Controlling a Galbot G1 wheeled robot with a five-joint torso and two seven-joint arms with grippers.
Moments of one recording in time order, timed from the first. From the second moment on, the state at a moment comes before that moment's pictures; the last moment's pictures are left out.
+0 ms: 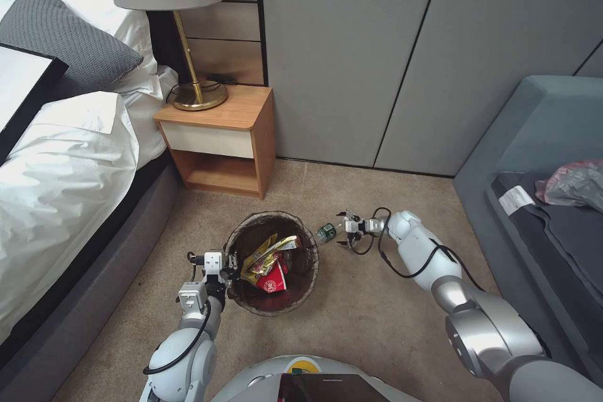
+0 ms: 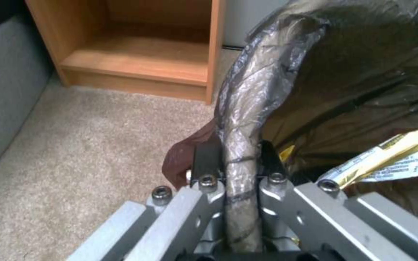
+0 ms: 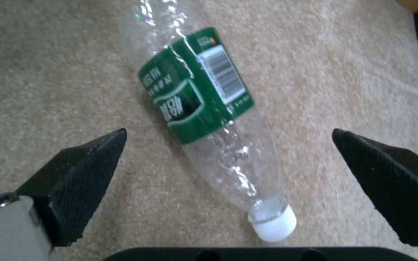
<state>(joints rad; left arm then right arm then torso) 1.69 -1.50 -0.49 -2.16 -0.15 0.31 -0.04 -0.52 1.27 0.23 0.74 -0.73 0.57 -0.86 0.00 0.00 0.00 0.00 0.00</state>
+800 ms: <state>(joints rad) 1.70 -1.50 -0.48 -2.16 -0.13 0.31 -0.04 -0.40 1.27 0.18 0.46 -0.62 0.57 -0.69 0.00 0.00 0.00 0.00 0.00</state>
